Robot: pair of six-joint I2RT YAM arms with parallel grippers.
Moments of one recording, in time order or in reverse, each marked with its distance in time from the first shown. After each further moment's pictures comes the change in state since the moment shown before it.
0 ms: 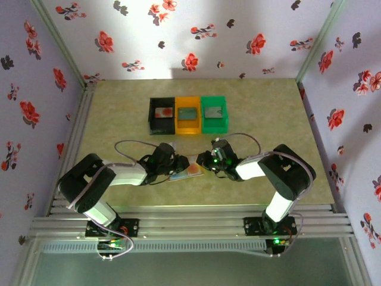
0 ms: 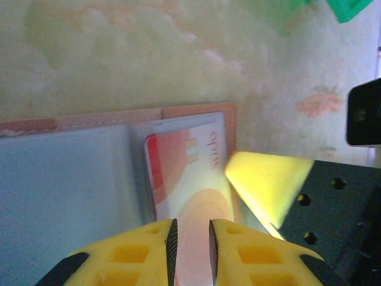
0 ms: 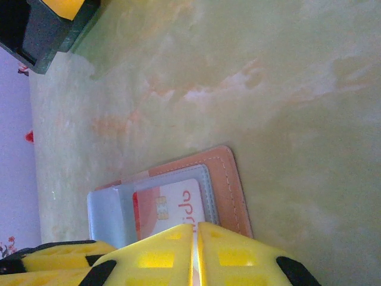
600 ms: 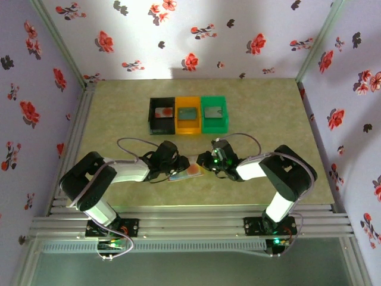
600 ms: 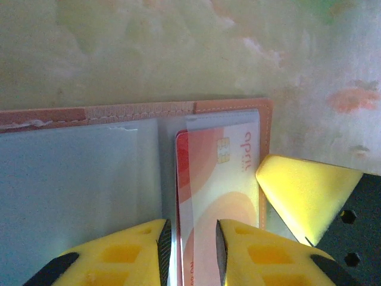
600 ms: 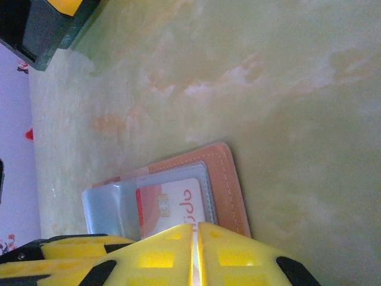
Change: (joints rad) left arm -0.001 0.025 0.076 -0.152 -0.005 0.001; right arm 0.001 -0.021 -0.005 -0.025 0.001 -0.003
